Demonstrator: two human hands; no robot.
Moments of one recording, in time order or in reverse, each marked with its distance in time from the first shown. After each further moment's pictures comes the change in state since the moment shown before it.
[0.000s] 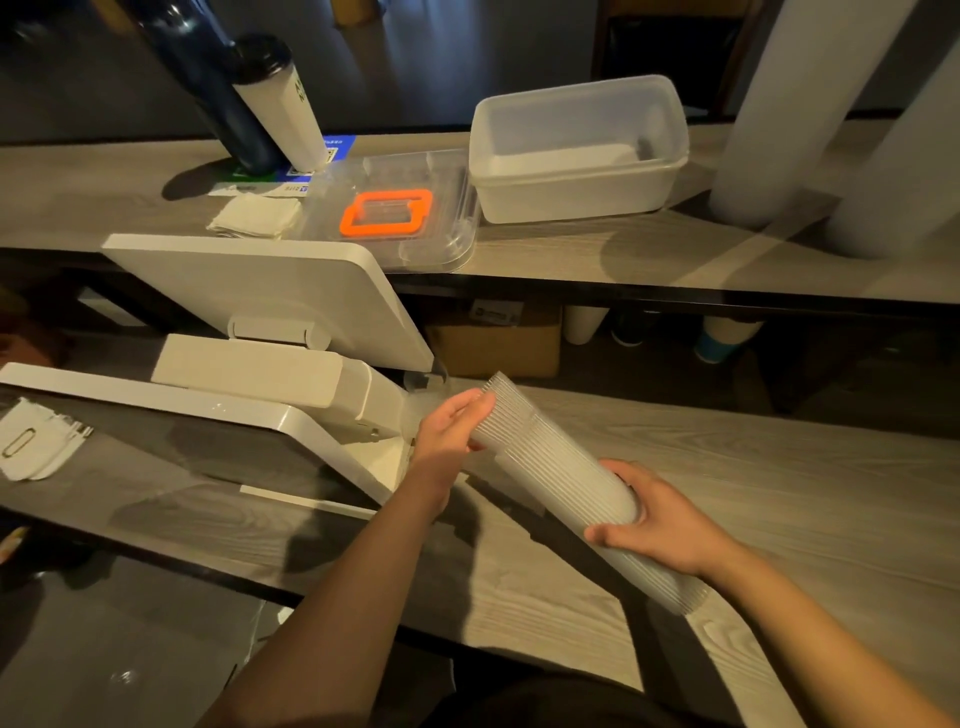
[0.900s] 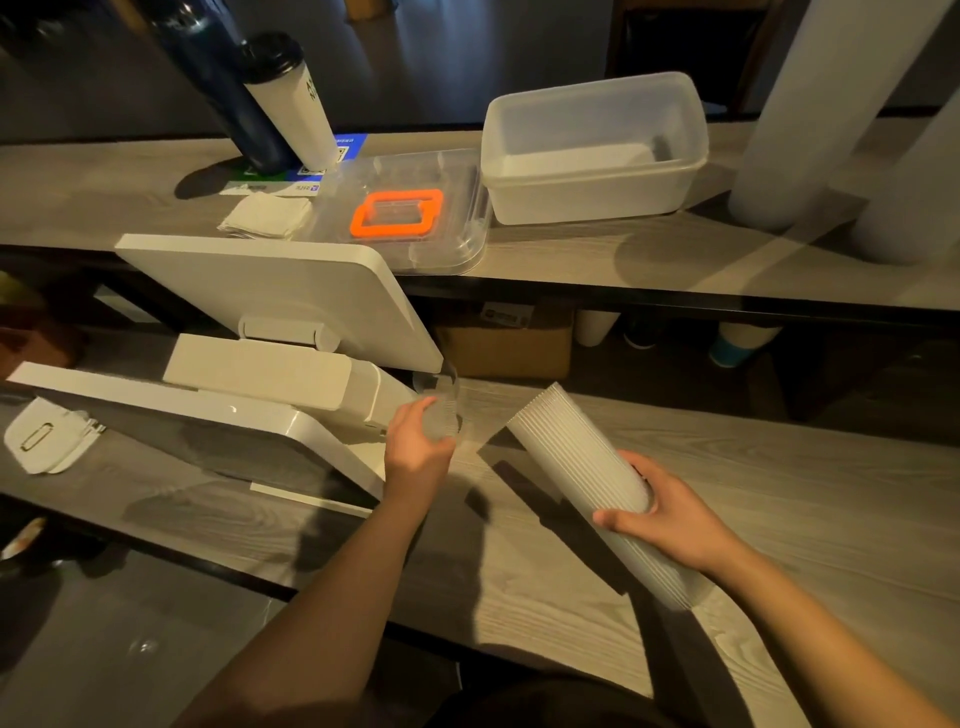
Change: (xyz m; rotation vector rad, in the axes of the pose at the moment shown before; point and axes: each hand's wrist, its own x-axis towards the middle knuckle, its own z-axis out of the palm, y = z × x) left_hand 0.027 -0.037 -0.041 0.552 0.380 0.086; right_hand 0.013 0.004 -0.002 0.084 0.072 0.038
